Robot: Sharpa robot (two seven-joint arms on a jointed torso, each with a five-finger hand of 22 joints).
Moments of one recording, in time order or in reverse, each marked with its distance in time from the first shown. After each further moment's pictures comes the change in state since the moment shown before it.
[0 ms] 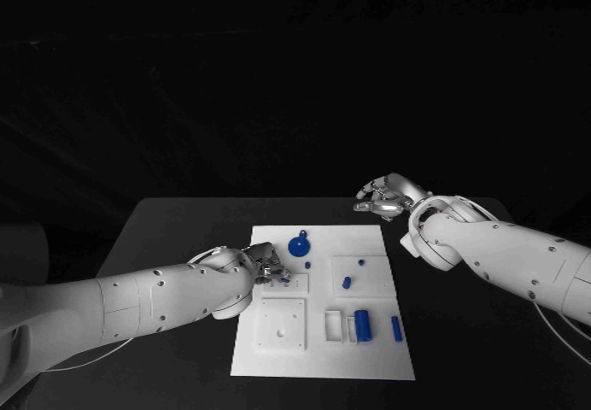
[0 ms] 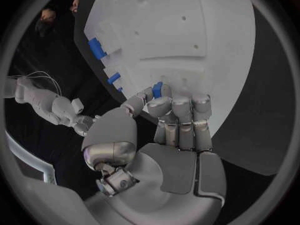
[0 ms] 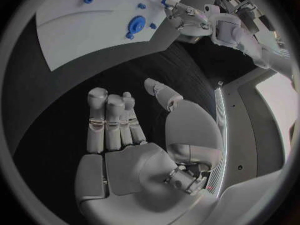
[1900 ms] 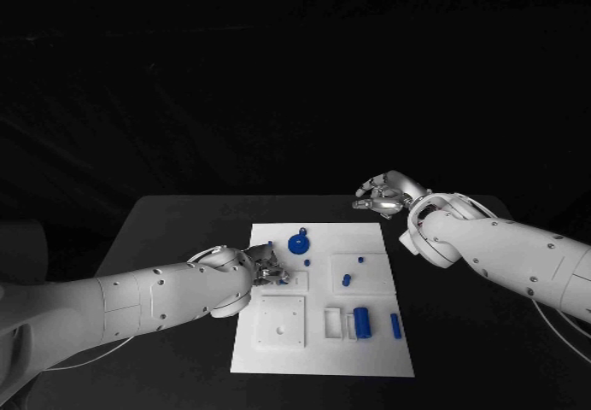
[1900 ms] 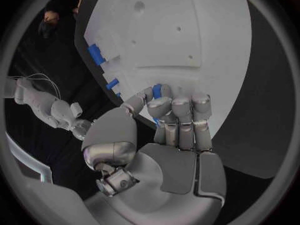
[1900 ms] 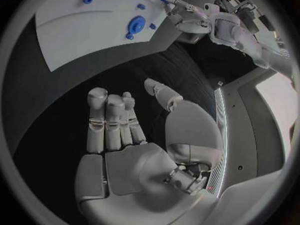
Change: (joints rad) left arm -0.007 0.002 0.002 -0.013 0.001 0.050 -0.003; left_hand 0.009 -0.009 0.002 -0.001 0.015 0.003 -0.002 0.009 -0.003 0.000 0.000 0.011 -0.009 0.003 0.000 0.000 -0.002 0.000 0.000 0.000 0.000 0.000; right arm 0.000 0.003 0.000 -0.002 0.000 0.003 0.000; right_hand -0.004 0.004 0.000 0.000 0.000 -0.001 0.000 0.000 0.001 0.000 0.000 0.004 -0.005 0.000 0.000 0.000 0.000 0.000 0.004 0.000 0.000 0.000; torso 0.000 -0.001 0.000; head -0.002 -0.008
